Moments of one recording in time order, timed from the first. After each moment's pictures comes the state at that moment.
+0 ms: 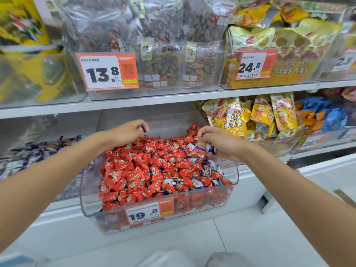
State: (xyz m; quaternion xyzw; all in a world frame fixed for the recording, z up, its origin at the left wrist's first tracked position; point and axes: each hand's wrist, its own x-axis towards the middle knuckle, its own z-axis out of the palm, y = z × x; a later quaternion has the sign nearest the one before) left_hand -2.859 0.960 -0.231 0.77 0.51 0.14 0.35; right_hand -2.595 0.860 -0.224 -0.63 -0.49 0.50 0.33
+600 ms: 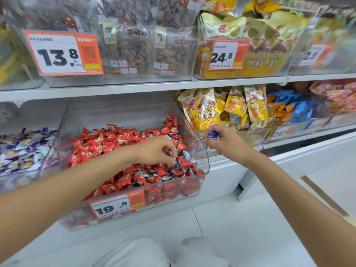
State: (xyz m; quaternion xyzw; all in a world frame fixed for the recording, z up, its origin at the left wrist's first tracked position) left_hand -2.744 0.897 -0.267 0.90 0.32 0.04 0.31; right_hand -2.520 0.813 -0.247 -0.65 -0.63 0.26 0.35
